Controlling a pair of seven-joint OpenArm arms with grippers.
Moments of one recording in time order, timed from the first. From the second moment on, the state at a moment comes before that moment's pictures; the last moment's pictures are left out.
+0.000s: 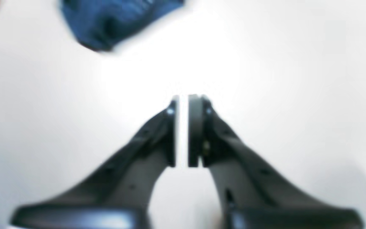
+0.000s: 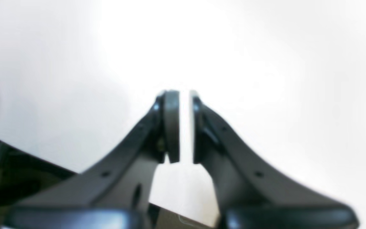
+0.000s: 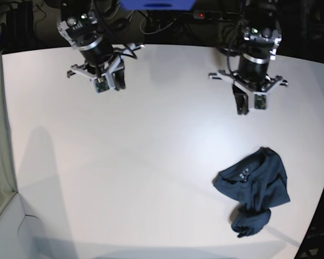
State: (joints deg) left arm 26.3 -6.1 -1.6 116.0 -2.0 0.0 25.5; right arm -30.9 5.6 -9.2 116.9 -0.5 8.4 -33.7
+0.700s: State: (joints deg) left arm -6.1 -2.4 -19.3 78.9 -2.1 -8.6 21.2; right arm -28.7 5.9 -10.7 116.8 -0.5 8.5 -34.3
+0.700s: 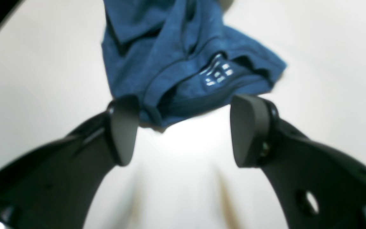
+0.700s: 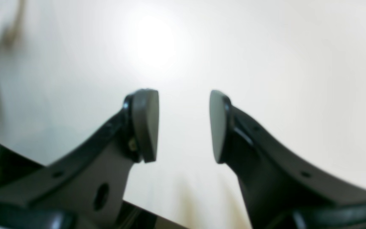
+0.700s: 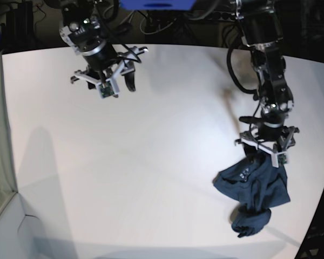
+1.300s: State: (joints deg) left arm -16.7 -7.1 -20.5 52.1 -1.7 -7.9 8.9; right arm -29.3 5.9 -10.5 116.7 -0.5 8.6 -36.1
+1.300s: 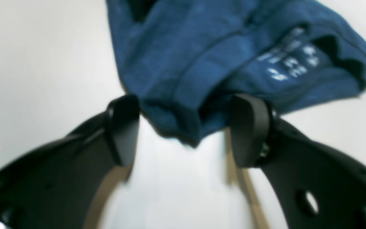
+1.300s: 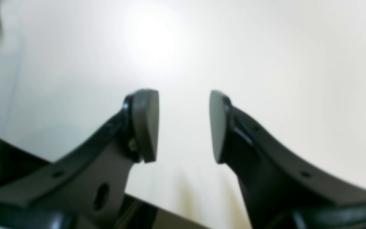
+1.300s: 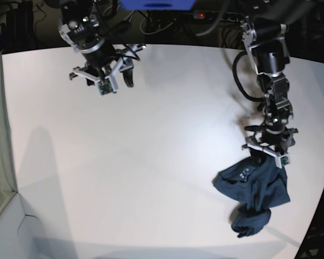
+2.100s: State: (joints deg) left arm 0.4 -6.7 -20.5 71.6 -1.5 -8.3 9.8; right arm -22.2 5.8 -11.1 116.6 -0.6 8.6 -37.0
